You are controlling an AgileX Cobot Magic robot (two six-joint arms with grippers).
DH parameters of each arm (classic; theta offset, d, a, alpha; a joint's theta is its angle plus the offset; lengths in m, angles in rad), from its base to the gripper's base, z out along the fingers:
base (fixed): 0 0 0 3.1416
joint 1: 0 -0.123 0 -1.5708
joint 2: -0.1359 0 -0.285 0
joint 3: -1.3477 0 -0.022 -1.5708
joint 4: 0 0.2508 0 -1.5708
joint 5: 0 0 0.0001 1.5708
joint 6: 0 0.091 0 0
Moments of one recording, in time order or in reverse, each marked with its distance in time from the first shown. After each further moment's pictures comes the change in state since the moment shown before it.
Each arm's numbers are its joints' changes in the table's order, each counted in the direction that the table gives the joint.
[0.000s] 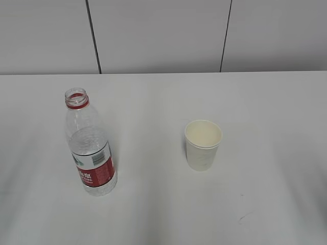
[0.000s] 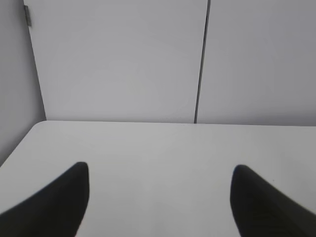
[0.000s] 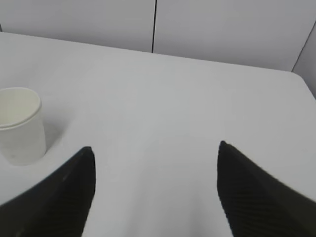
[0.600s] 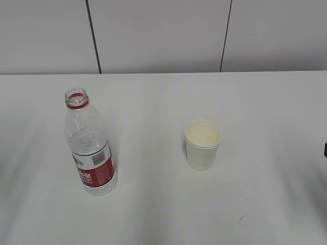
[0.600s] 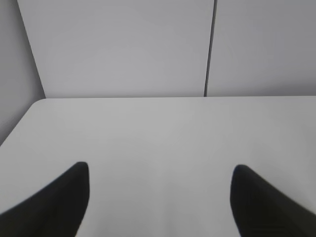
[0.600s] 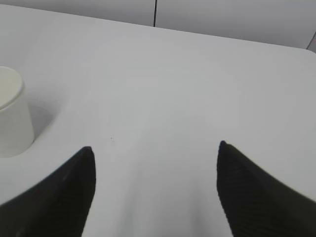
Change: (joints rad) left arm 0.000 -0.303 0.000 0.038 -0.195 0.000; right arm 0.000 -0.346 0.000 0.000 -0.261 0.000
